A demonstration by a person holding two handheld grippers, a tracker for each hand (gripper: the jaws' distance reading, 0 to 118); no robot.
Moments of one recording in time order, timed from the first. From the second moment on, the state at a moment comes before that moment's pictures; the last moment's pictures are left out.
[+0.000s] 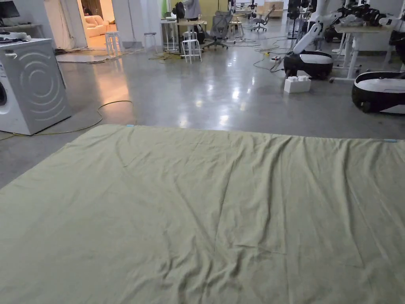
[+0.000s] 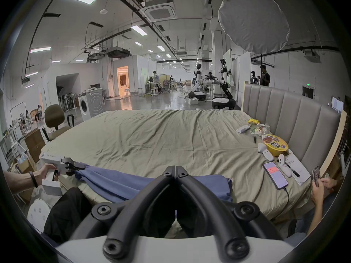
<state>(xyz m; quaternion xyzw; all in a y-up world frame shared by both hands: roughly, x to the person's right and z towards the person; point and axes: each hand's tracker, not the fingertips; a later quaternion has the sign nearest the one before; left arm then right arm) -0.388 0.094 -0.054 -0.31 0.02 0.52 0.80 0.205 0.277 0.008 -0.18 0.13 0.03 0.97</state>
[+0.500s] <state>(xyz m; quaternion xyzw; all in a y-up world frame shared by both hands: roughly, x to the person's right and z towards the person) -0.397 0.242 -0.009 -0.24 0.07 0.31 0.92 0.226 0.260 -0.003 -0.19 0.13 -0.05 0.97</state>
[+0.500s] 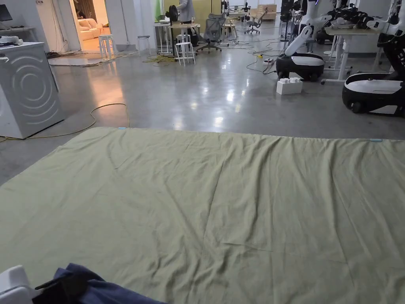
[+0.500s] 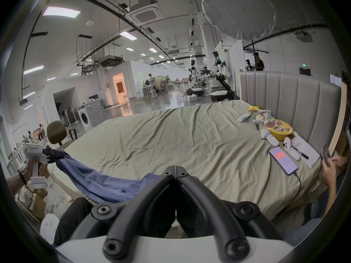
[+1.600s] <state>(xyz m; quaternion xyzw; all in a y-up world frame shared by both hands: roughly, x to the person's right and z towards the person) -0.148 0.096 -0.126 -0.45 -0.13 0.24 0.85 0.263 0.254 0.036 -0.24 0.07 -0.10 0.96</state>
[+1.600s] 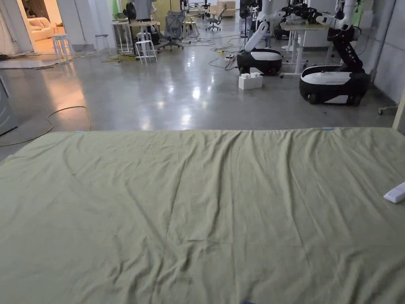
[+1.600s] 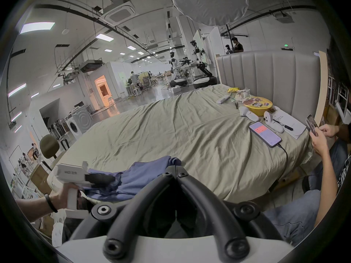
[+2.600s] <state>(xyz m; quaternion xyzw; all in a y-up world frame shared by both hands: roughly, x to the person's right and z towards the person) -0.312 0.088 -0.067 -0.33 -0.02 0.52 0.79 0.228 0.251 0.024 -0.27 0.15 -0.08 0.95</state>
